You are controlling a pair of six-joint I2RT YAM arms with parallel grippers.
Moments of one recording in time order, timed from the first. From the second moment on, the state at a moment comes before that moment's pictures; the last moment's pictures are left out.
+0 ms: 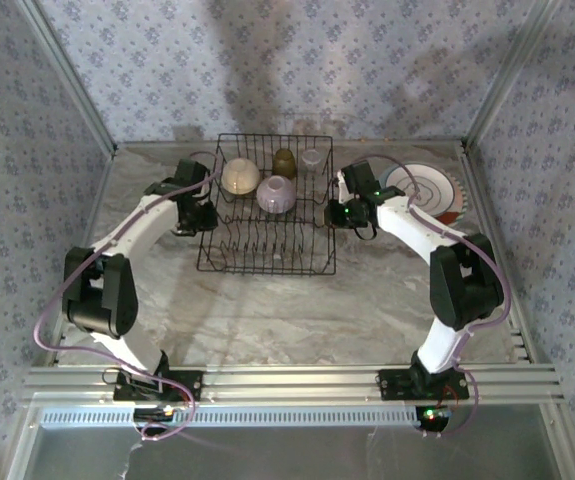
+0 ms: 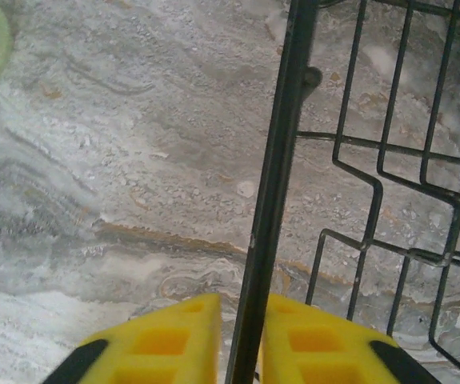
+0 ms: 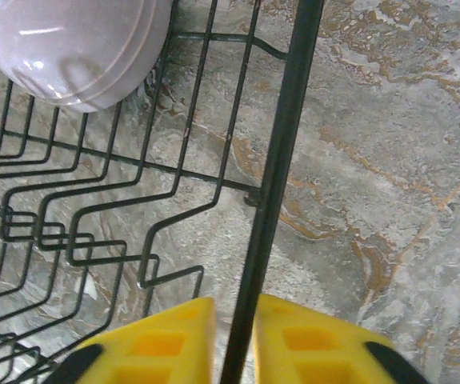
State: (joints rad) left arm -0.27 1.66 1.28 -0.77 -0.03 -0.40; right arm 0.39 1.73 1.28 -0.53 -0.19 0.32
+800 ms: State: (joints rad) left arm -0.42 1.43 1.01 -0.63 0.05 -0.53; right arm 0.35 1.52 1.05 -0.51 -0.17 0.37
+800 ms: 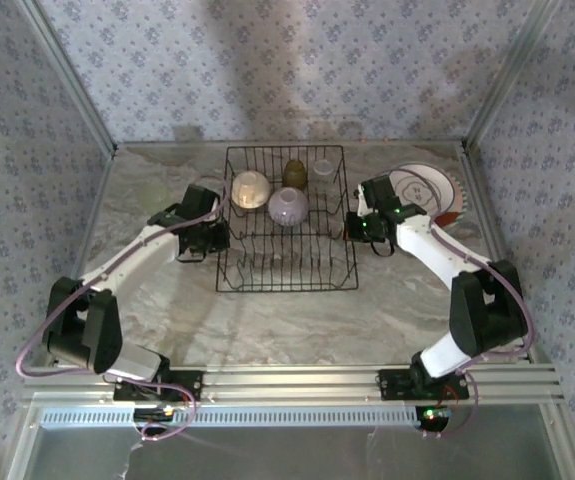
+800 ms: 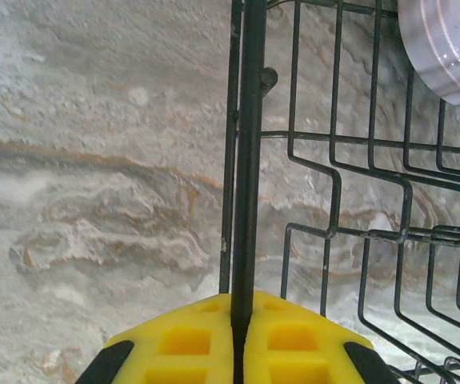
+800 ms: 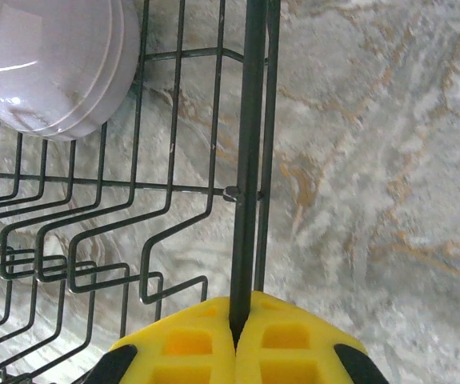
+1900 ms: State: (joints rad) left arm -0.53 1.02 0.97 -0.72 0.00 -0.55; right arm 0.43 1.42 1.27 -0.60 0.09 0.32
